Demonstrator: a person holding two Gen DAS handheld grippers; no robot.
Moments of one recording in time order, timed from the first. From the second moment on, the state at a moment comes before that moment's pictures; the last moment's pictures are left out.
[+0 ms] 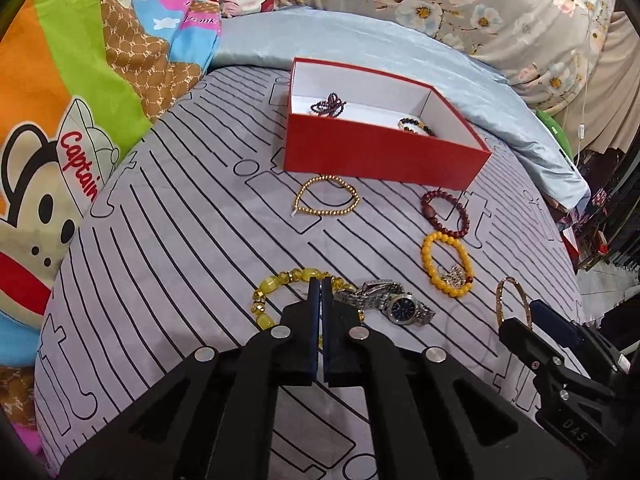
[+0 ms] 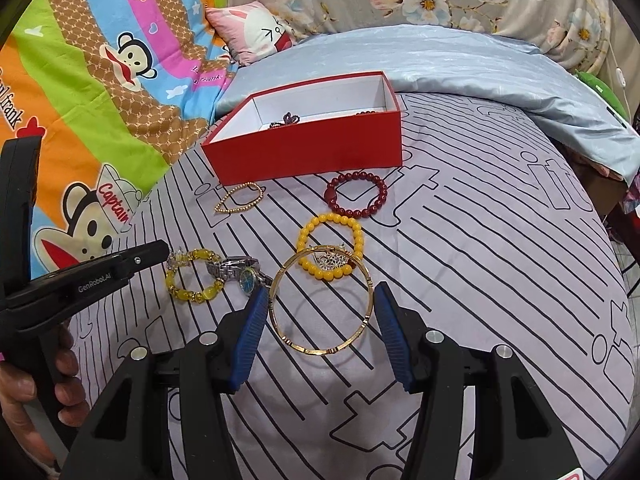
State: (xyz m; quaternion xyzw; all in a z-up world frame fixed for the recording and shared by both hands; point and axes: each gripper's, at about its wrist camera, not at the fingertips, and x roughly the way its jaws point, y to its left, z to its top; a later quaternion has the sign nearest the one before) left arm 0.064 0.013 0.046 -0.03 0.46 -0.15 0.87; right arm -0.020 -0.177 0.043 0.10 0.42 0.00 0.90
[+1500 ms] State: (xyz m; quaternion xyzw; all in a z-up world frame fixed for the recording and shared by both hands) left arm 0.259 -0.050 0.070 -0.03 0.42 -0.16 0.89; right arm 0.189 -0.211 0.071 0.08 0.39 0.00 0.92
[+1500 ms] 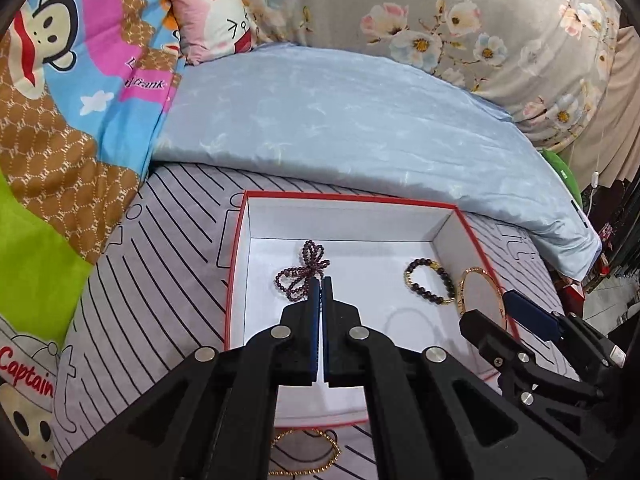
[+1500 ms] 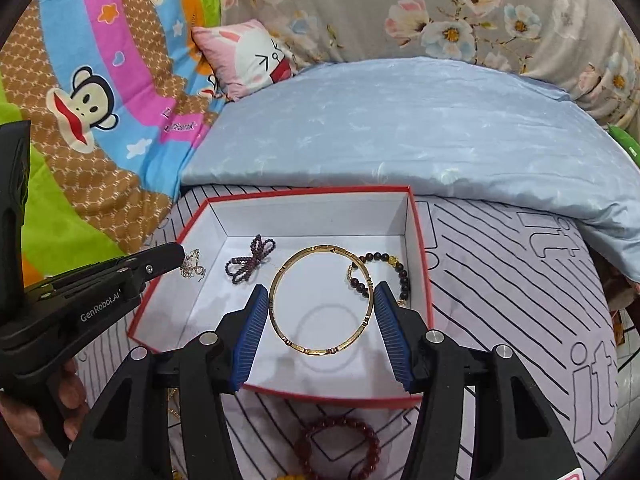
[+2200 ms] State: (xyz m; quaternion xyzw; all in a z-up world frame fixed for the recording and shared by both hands) left arm 0.206 -0.017 0.061 -0.04 0.43 -0.14 0.89; right arm 0.115 -0.201 0.058 0.08 0.40 -0.02 0.91
